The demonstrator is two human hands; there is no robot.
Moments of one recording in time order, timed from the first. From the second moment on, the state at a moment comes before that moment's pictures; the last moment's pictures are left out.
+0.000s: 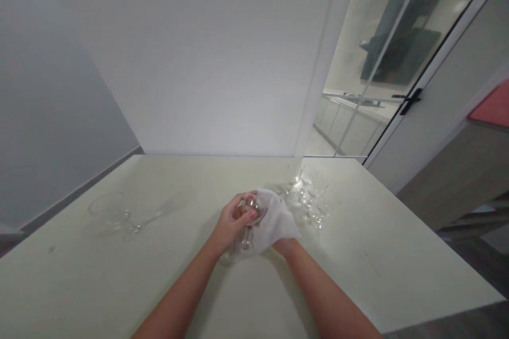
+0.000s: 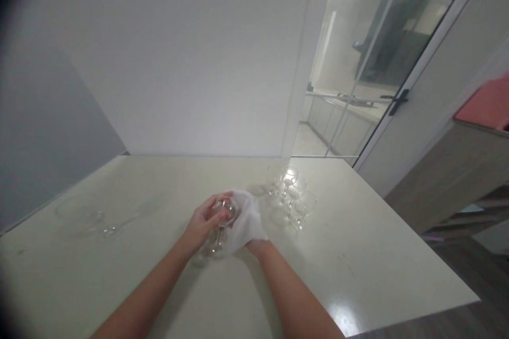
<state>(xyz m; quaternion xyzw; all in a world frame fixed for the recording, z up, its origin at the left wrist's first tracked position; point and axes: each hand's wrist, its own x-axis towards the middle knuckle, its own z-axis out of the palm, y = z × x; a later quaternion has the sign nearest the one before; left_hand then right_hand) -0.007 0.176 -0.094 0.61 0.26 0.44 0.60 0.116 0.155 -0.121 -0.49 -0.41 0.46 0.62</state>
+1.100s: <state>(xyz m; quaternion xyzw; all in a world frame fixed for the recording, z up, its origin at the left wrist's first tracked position) 0.001 0.152 -0.124 0.77 0.23 0.51 0.31 0.129 0.117 -0.120 -0.45 -0.30 0.47 0.70</state>
